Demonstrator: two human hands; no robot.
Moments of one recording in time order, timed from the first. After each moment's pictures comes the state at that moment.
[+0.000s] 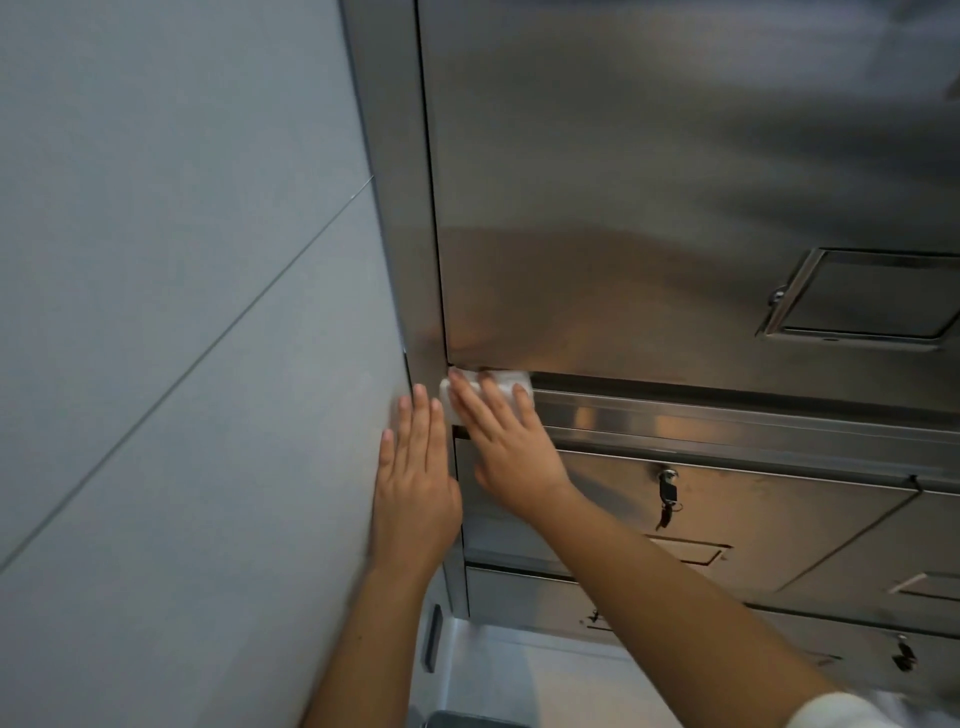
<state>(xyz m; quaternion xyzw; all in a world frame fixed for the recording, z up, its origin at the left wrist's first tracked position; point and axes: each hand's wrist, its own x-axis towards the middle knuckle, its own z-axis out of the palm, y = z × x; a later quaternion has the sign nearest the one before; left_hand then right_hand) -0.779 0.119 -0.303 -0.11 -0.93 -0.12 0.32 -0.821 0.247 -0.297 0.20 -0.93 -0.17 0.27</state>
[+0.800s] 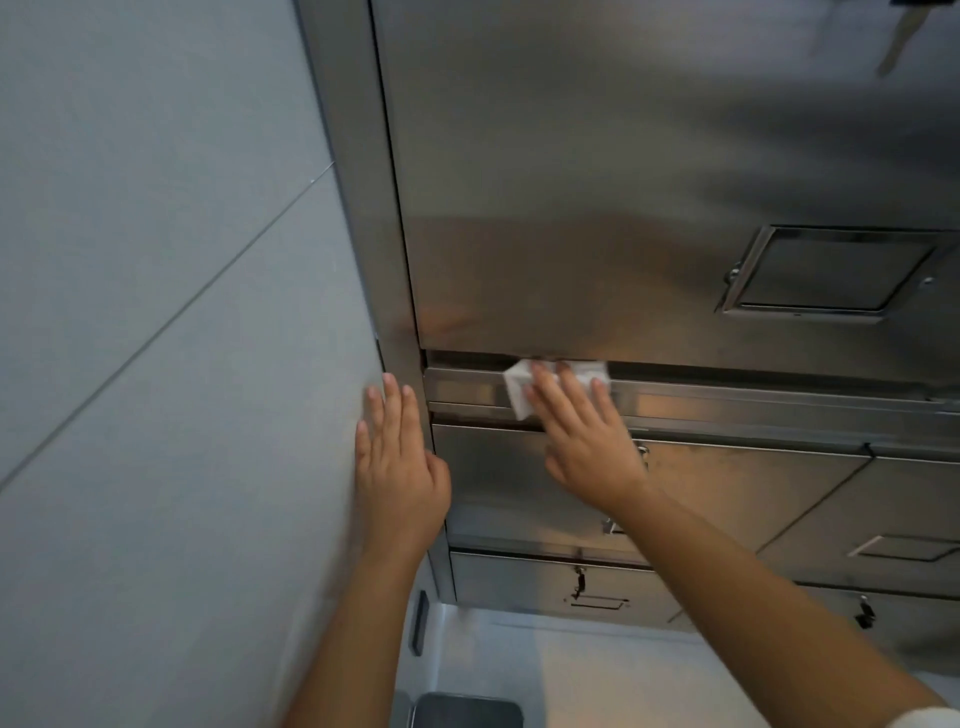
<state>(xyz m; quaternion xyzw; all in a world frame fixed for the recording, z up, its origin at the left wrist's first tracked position) -0.775 0.131 -0.300 -0.07 -0.93 -0.20 0.29 -0.795 0.346 -0.303 0.18 -0.93 -0.18 0.28</state>
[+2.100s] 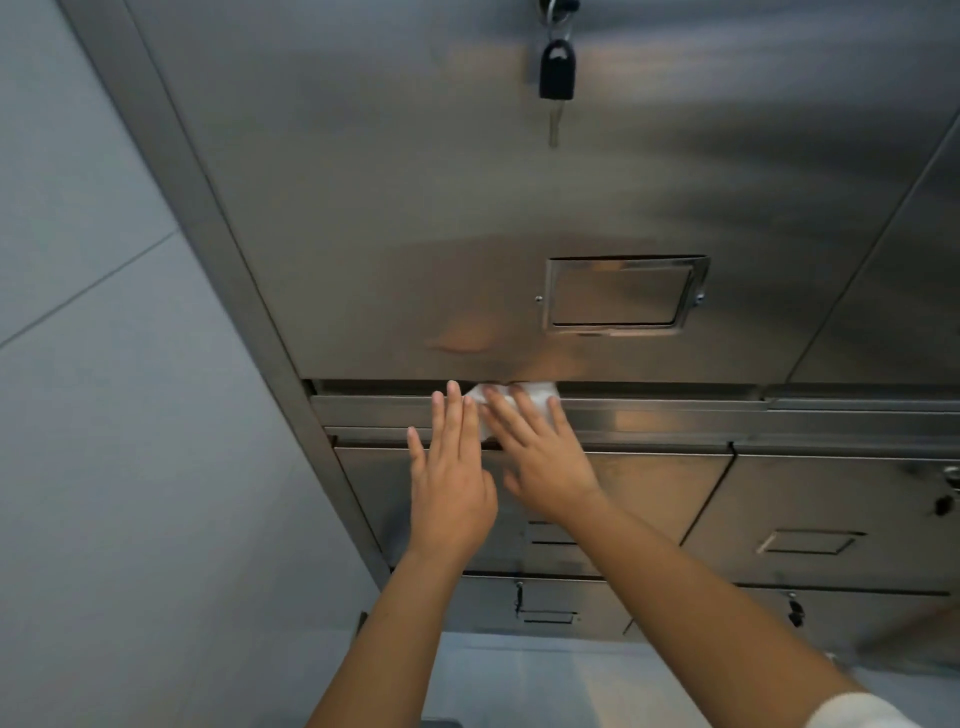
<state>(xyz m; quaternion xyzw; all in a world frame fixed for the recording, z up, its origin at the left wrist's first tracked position) -0.731 0.293 -0.260 -0.16 -0.94 -0.22 0.19 -0.769 0.430 -0.295 0.17 -0.95 -0.10 0.26</state>
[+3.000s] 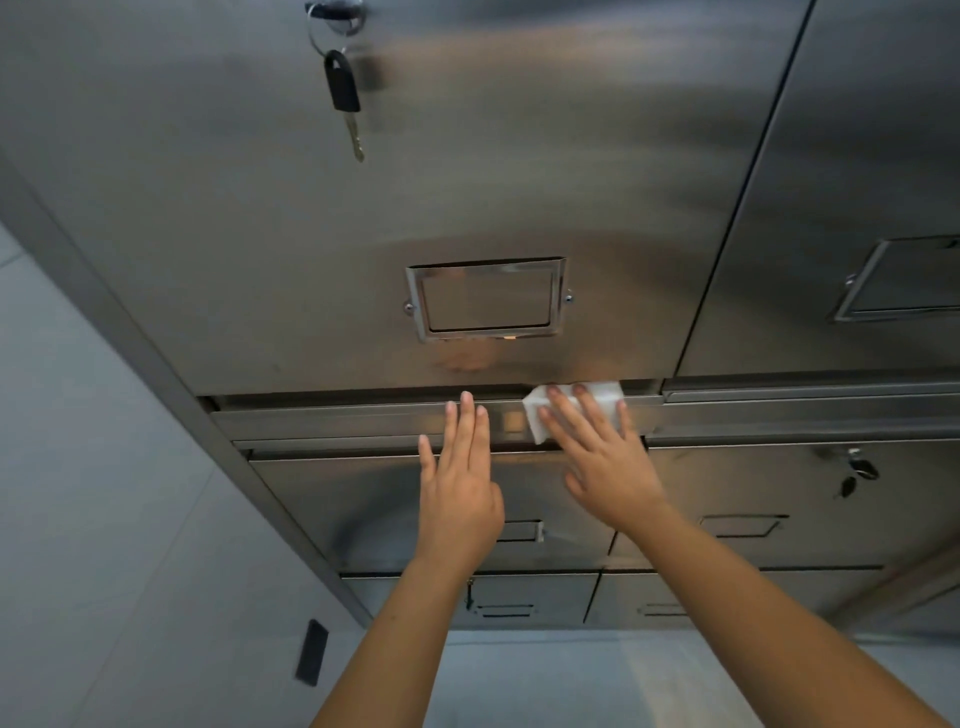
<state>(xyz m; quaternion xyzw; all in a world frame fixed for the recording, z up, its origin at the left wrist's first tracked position) -0.718 0.399 -0.275 -0.20 -0.94 -0.19 0.18 -0.725 0.592 -0.308 0.12 -0.95 -0.10 0.27</state>
